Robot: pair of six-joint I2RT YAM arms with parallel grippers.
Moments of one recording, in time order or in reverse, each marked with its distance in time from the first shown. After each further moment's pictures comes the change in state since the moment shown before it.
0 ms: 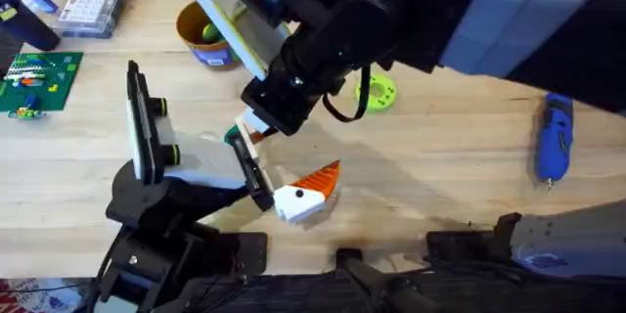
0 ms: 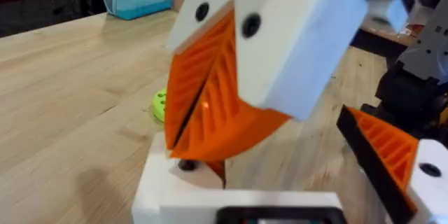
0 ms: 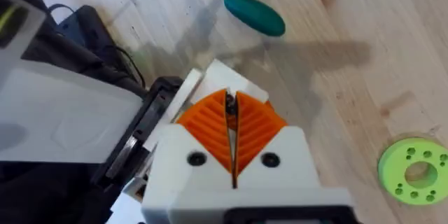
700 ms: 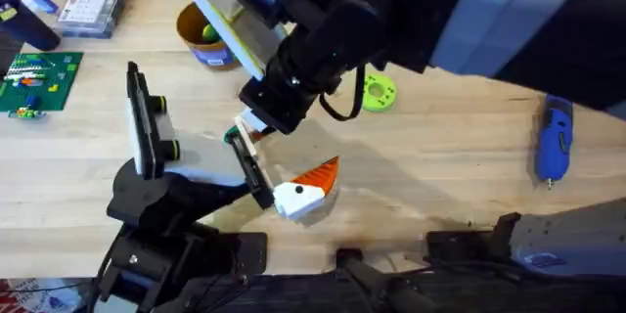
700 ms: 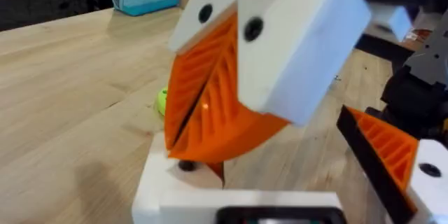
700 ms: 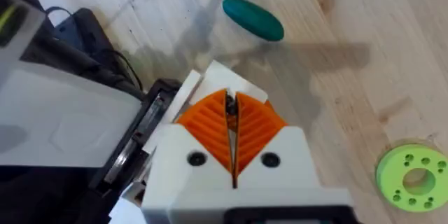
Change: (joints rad) left arm 0.004 0.010 0.000 -0.004 -0.018 -0.019; right arm -0.002 0.013 -0.003 0.021 -0.001 -0.014
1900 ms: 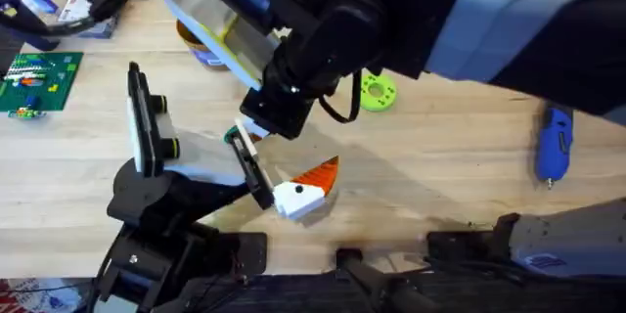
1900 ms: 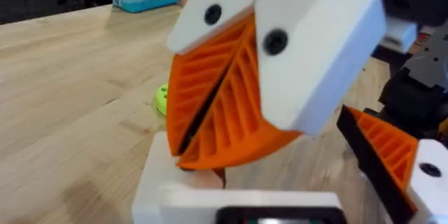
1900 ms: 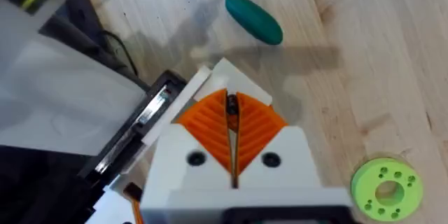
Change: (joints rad) left arm 0.000 0.001 0.000 0.000 0.000 -0.015; right arm 0.021 0.006 0.008 -0.016 0.019 -0.133
